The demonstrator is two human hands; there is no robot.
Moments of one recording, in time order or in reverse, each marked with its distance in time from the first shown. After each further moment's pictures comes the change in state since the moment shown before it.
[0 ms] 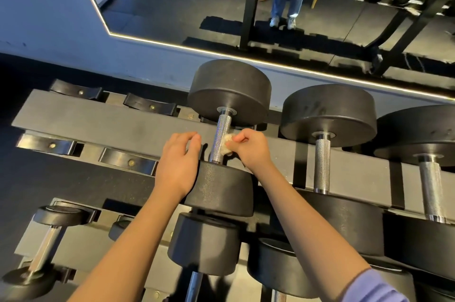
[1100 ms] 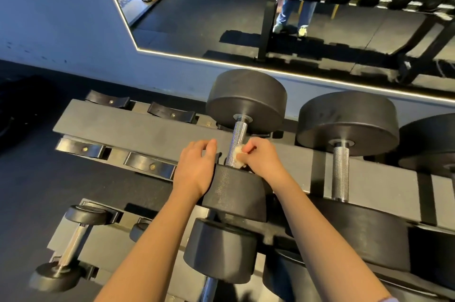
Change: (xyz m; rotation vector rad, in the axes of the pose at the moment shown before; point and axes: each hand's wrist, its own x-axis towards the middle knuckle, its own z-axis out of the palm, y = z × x) left_hand 0.000 0.005 0.000 0.073 -0.006 -0.096; right_hand -0.008 -0.008 0.003 -0.138 -0.156 -0.061
